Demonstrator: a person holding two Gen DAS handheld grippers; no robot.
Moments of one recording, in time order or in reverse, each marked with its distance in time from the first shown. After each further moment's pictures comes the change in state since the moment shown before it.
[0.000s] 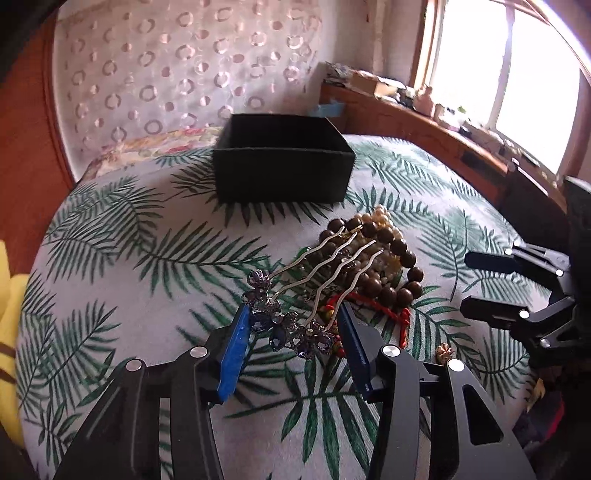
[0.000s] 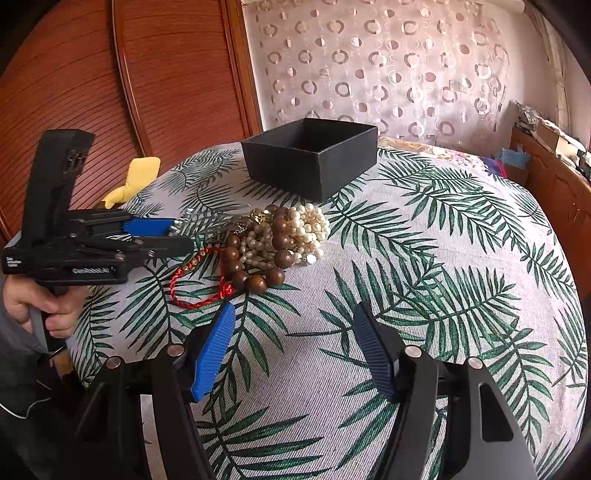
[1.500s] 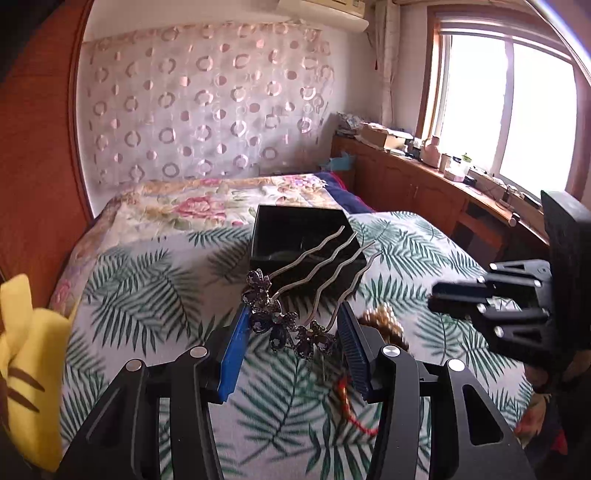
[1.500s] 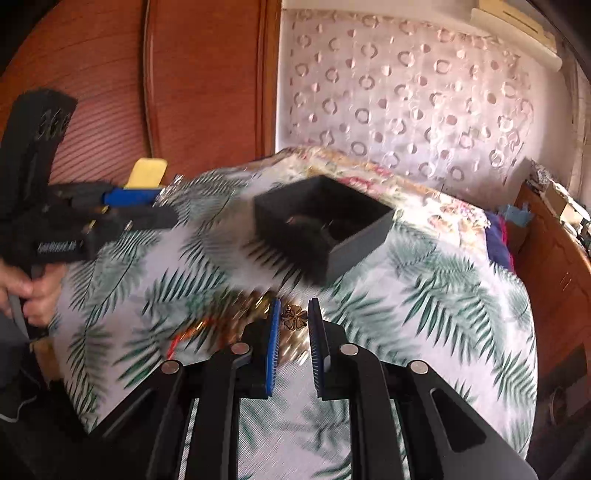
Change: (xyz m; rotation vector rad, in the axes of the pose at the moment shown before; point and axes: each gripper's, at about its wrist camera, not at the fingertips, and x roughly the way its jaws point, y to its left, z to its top) left arm -0.046 0.014 0.050 -0.011 -0.192 0.036; right arm -0.001 0.012 0.081 -0.174 -0.052 -0.050
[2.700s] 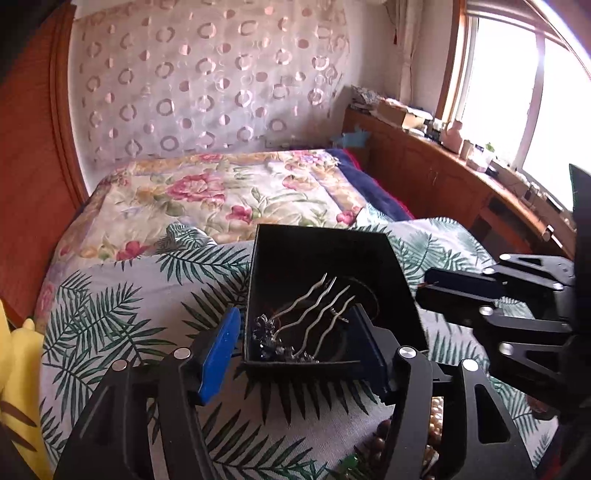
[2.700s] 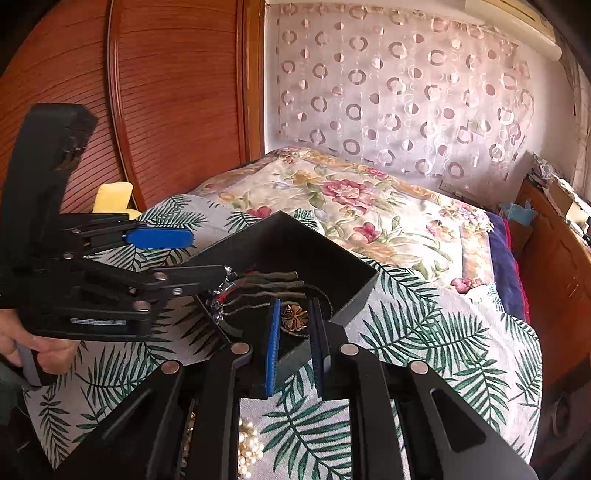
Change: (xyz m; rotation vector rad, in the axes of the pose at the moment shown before) left arm 0.110 0.012 0.065 -0.045 0.121 0.018; right arm 0.078 -0.047 0.069 0.036 0.023 0.008
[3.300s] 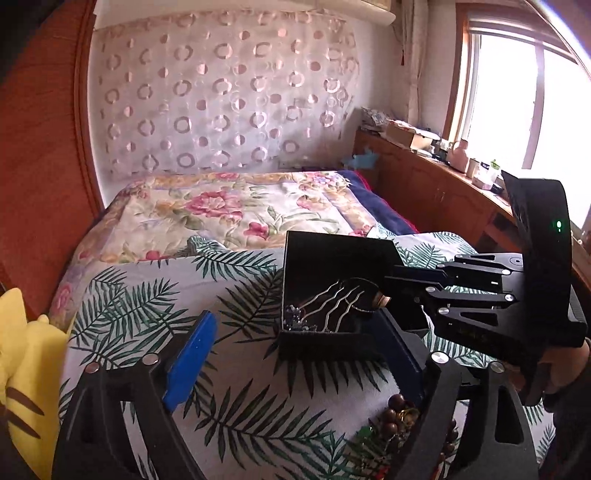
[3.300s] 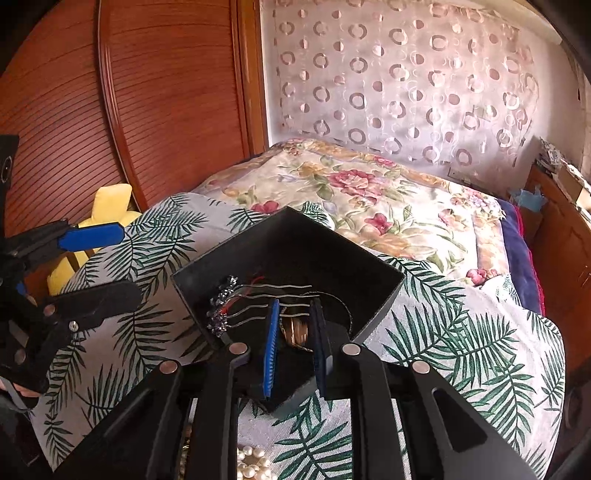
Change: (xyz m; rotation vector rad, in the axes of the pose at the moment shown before) left arm -0.038 0.013 -0.016 -0.010 -0.086 0.048; right arm 0.031 0.002 0.008 0.038 0.031 0.034
